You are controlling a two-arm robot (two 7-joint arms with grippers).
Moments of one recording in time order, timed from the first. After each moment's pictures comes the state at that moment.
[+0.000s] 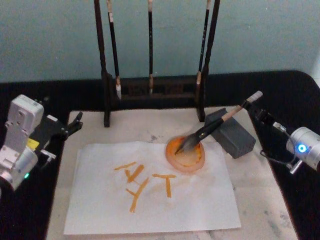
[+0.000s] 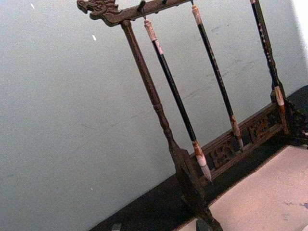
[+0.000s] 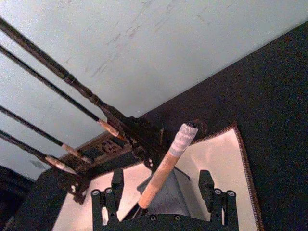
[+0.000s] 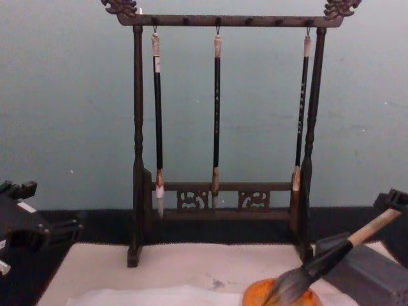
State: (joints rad) left arm -0.20 0.60 0.45 -1.41 -0.25 -0.12 0.03; right arm 0.23 0.36 -0.13 -1.34 1.03 0.39 0.17
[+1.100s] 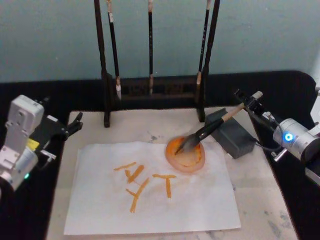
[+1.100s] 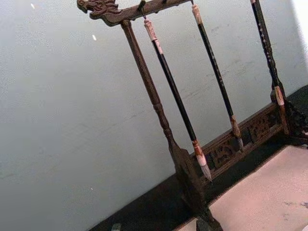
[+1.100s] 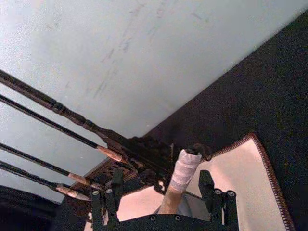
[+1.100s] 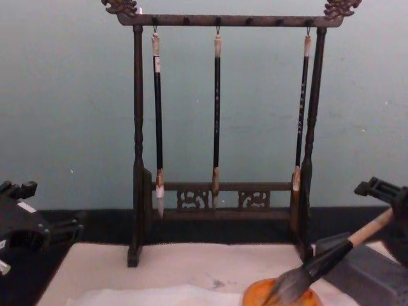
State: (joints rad) left arm -0.20 0.60 0.45 -1.41 -0.25 -0.12 0.03; right arm 0.37 0.31 -0.18 -1.12 1.16 0.34 0.22
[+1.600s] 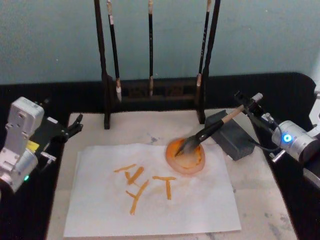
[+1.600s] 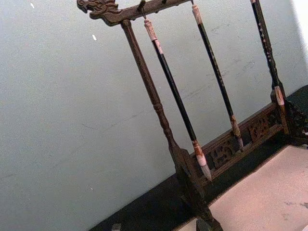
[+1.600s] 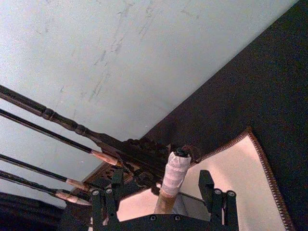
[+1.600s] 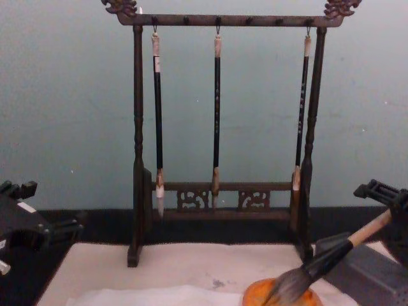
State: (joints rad) left arm -0.20 0.60 0.45 -1.41 -0.25 -0.12 0.03; right arm 0.40 0.31 -0.20 -1.08 1.21 0.34 0.21
